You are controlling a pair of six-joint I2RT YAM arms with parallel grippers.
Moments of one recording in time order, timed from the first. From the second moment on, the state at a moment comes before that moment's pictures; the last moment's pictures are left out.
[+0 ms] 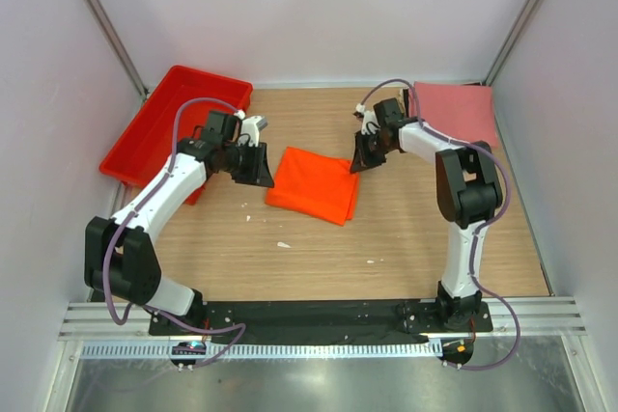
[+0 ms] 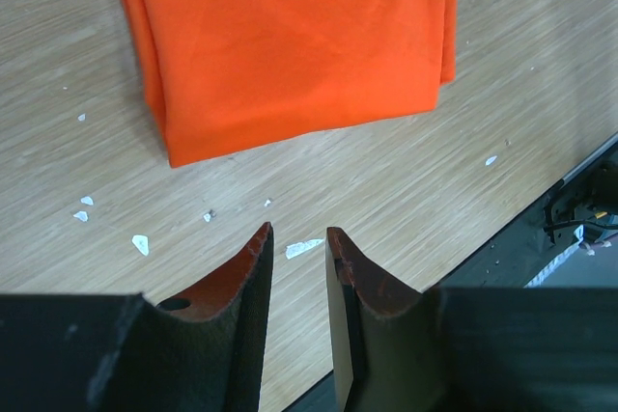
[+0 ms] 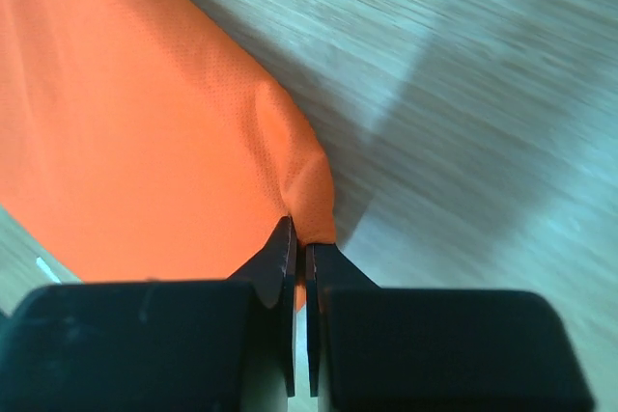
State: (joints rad) left arm -0.32 1.47 1.18 -0.67 0.46 -0.16; right arm 0.27 2.07 1.46 -0.48 -0.47 0.10
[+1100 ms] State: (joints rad) left arm -0.32 1.47 1.18 -0.67 0.50 -0.17; right arm 0.20 1.79 1.81 -0.75 0.23 -0.31
